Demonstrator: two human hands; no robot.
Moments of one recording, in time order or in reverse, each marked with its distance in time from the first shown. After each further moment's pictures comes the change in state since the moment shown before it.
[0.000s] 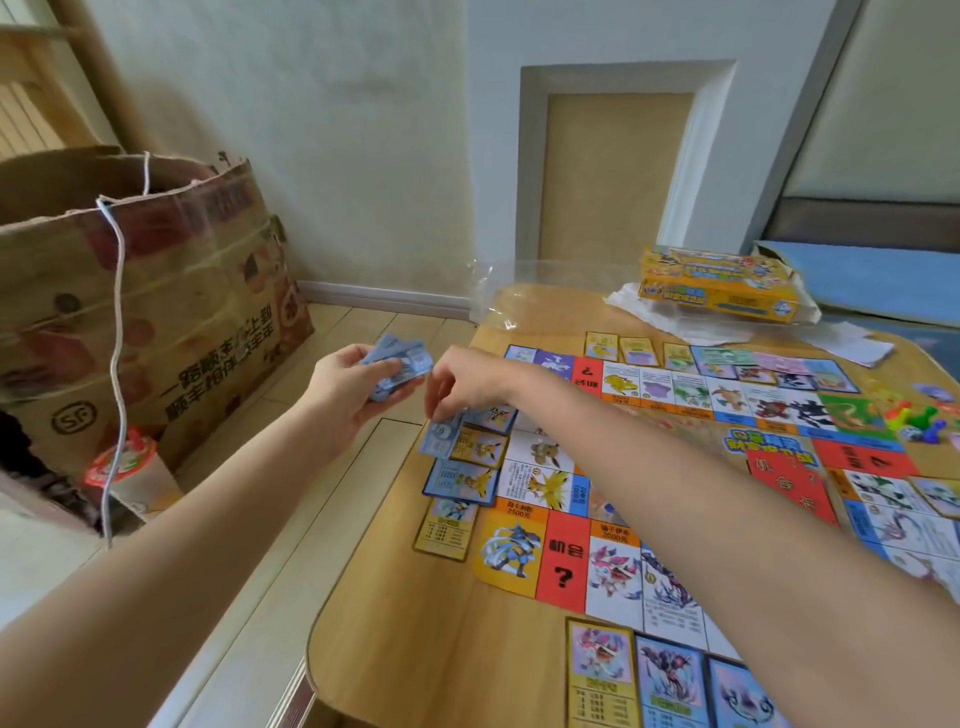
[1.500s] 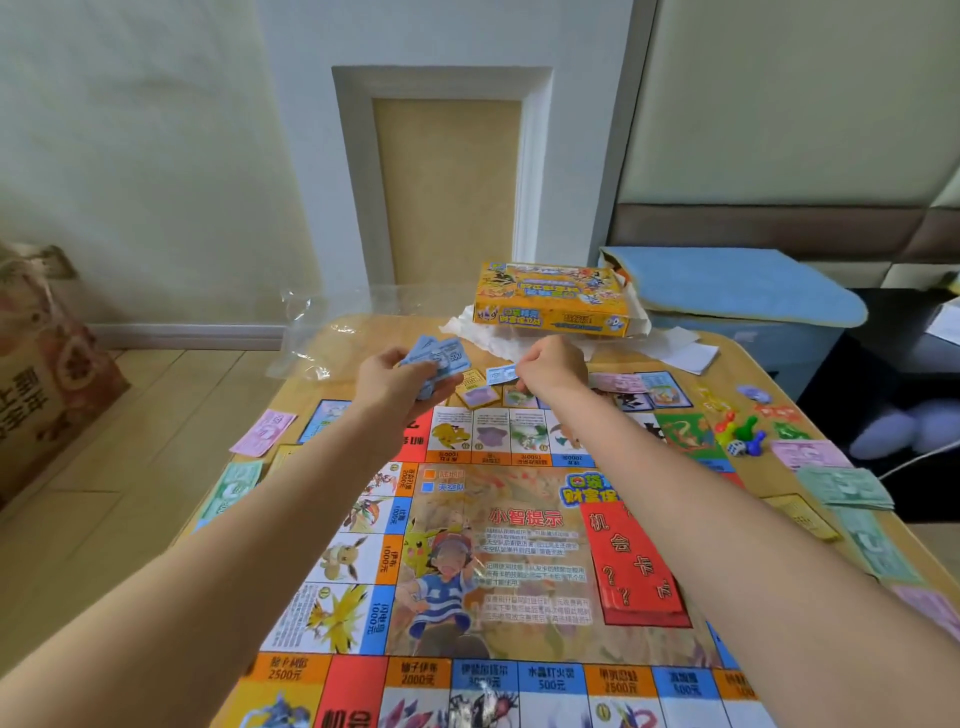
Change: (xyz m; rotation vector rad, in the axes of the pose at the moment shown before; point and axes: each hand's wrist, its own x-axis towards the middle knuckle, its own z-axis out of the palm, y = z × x) left_hand 0.046 -0.030 0.228 -0.075 -0.283 -0.098; right_hand -0.089 0.217 -0.089 0.251 0.858 0.797
